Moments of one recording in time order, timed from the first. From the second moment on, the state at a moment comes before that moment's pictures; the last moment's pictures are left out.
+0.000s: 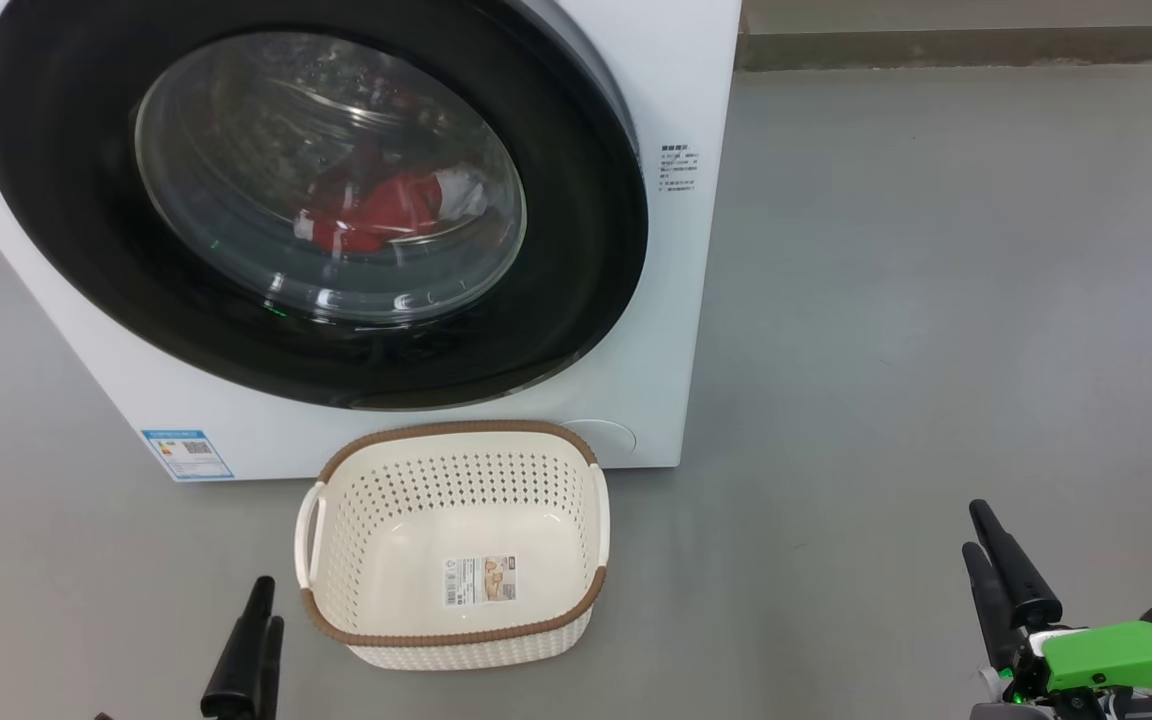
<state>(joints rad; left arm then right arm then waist) -0.02 0.02 0.06 0.30 -1.54 -0.12 0.07 -0.02 -0.03 -0.09 0.31 1.59 0.12 0.07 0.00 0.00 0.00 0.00</state>
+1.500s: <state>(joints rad) 0.00 0.02 0.04 0.20 -1.00 -0.12 -0.06 -0.02 -0.14 0.05 0.28 1.22 0.12 -0.06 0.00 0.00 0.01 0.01</state>
